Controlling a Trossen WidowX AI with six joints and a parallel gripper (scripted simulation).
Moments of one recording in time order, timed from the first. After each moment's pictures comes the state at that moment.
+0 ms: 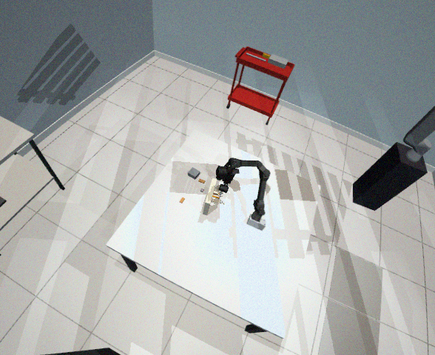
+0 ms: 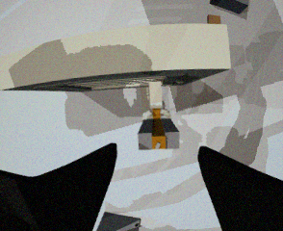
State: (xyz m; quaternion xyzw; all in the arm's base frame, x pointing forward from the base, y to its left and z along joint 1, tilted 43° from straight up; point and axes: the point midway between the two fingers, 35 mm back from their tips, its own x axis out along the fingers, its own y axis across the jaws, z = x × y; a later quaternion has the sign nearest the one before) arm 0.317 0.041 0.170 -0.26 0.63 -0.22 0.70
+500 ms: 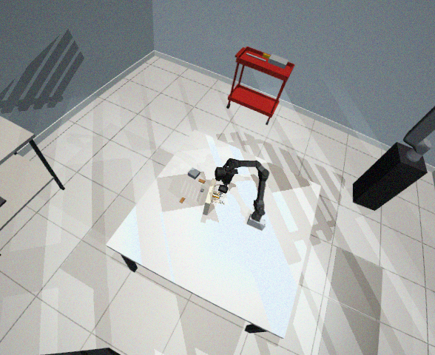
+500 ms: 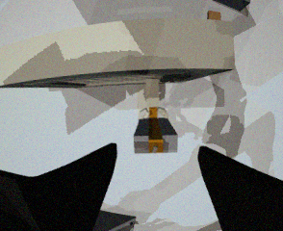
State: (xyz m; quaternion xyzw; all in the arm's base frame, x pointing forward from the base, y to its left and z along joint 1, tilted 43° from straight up) arm 0.319 0.035 0.165 -0.27 0.64 -0.23 0.68
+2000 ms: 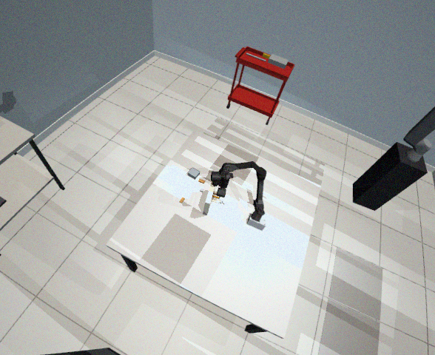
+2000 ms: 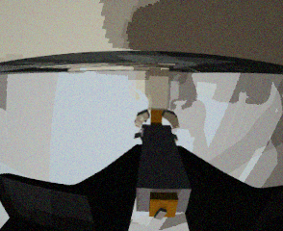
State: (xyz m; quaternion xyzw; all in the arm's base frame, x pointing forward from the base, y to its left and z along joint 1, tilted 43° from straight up) arm 0.319 -0.003 0.121 -0.28 0.68 -0.22 0.63
